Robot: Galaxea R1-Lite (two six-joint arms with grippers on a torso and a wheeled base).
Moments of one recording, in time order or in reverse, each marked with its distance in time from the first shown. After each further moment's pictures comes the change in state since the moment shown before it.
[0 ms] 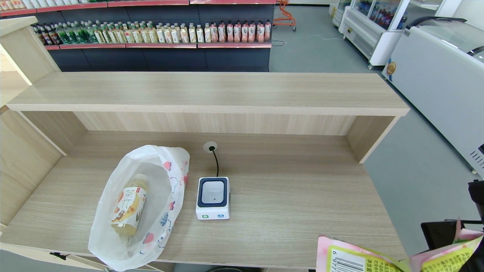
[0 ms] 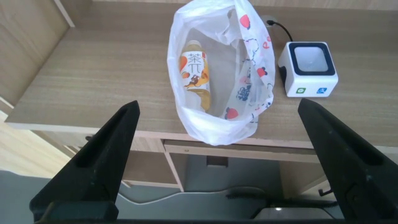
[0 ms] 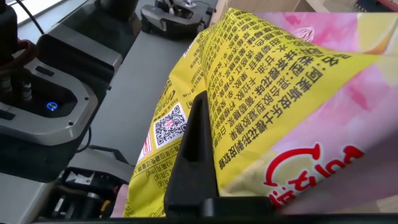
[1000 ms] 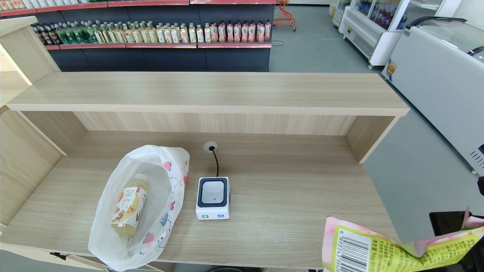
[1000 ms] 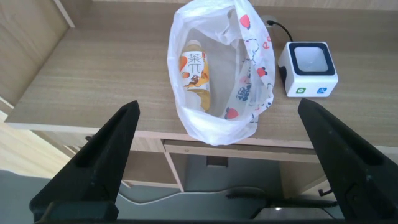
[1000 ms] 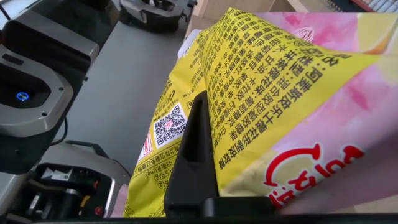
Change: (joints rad) left arm 0.000 0.000 0.000 0.000 0.000 0.000; right arm -0.087 0.002 -0.021 0.012 0.022 -0.046
